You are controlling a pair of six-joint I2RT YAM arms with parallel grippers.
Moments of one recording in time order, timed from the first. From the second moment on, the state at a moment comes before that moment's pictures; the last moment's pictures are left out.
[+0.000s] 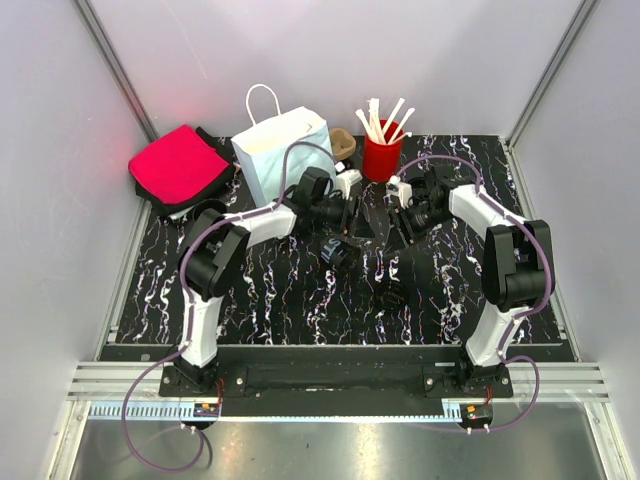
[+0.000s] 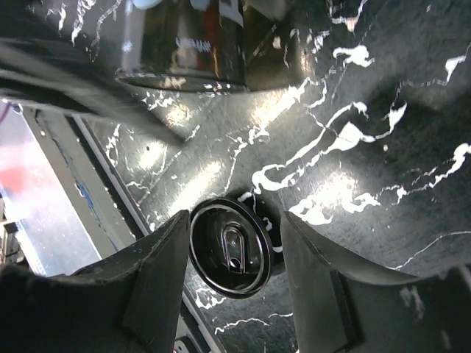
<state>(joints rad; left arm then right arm) -0.59 2.07 1.39 0.09 0.76 -0.39 0.16 1.83 1.31 -0.86 -0.81 -0.39</state>
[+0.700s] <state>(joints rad) -0.72 1.80 1.39 -0.33 0.34 0.08 -0.04 1.59 1.20 -0.87 -0.74 -0.44</state>
